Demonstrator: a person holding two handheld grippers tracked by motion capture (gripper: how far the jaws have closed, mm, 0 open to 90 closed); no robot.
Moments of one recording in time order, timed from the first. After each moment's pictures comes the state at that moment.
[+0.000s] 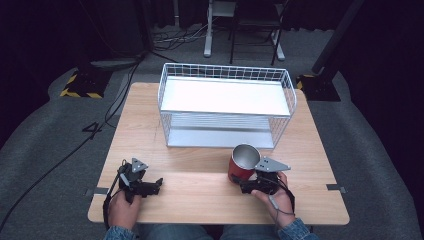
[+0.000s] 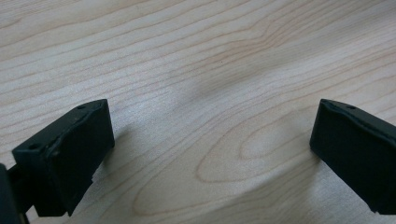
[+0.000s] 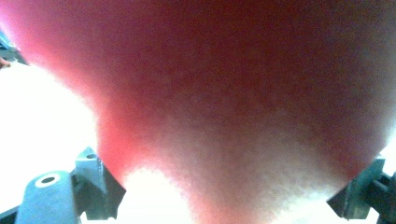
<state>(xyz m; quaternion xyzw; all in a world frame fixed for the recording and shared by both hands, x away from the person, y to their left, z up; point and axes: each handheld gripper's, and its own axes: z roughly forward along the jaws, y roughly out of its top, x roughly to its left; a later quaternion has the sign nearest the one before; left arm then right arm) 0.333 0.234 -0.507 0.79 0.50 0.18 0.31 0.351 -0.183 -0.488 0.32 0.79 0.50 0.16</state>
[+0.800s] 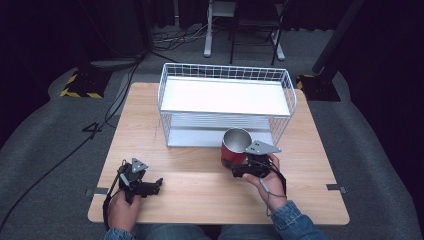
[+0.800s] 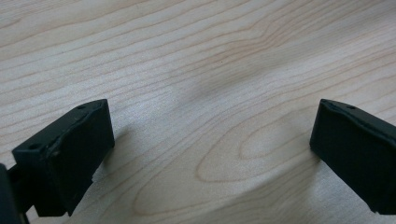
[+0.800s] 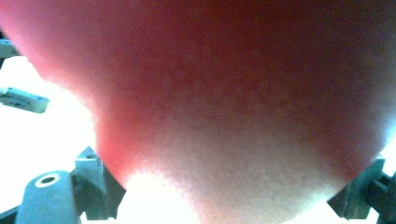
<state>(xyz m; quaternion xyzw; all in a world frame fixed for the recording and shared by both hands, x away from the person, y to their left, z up) 0.332 0.234 -0.507 0.79 0.50 0.18 0.31 0.385 -0.153 -0.453 0.32 0.79 0.49 0.17</state>
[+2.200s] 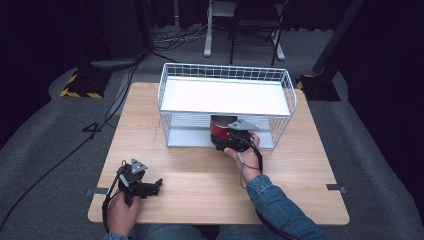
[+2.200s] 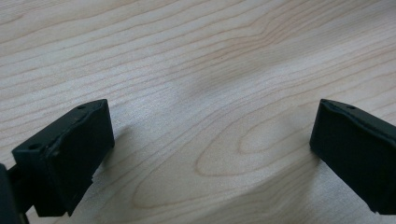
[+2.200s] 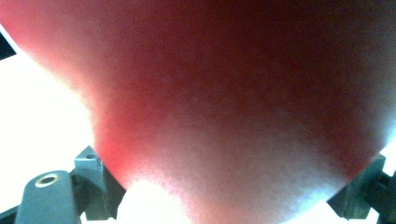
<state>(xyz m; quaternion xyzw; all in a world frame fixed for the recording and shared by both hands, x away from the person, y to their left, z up) 0.330 0.235 -0.507 0.79 0.50 0.18 0.31 0.466 -0.107 -0.468 0.37 0.77 0.48 0.21</state>
